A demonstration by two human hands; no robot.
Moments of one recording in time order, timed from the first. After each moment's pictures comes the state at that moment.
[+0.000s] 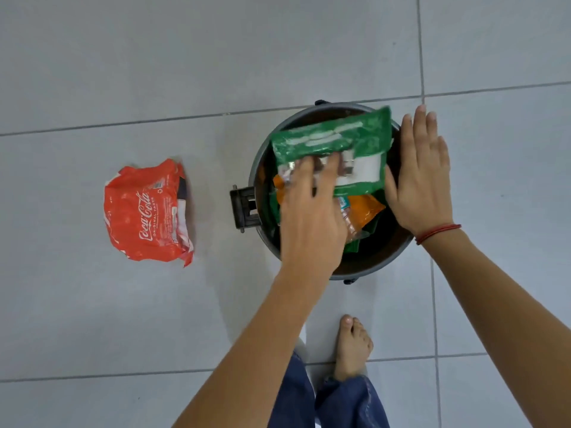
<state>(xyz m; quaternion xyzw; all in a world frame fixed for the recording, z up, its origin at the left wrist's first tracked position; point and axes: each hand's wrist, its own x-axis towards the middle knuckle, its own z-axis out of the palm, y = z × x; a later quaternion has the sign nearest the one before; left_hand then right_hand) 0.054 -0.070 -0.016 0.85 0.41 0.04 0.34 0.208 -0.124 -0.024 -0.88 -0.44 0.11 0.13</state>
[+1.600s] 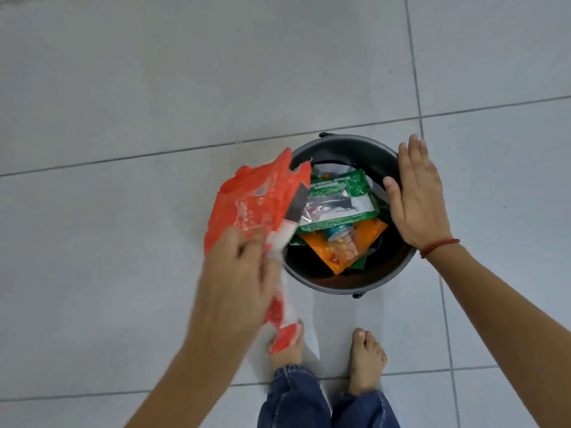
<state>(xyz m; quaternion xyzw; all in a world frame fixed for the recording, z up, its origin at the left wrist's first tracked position) -0.094 -0.063 -0.061 0.88 0.41 0.00 0.25 0.211 -0.125 -0.023 -0.87 -0.43 0.15 0.18</state>
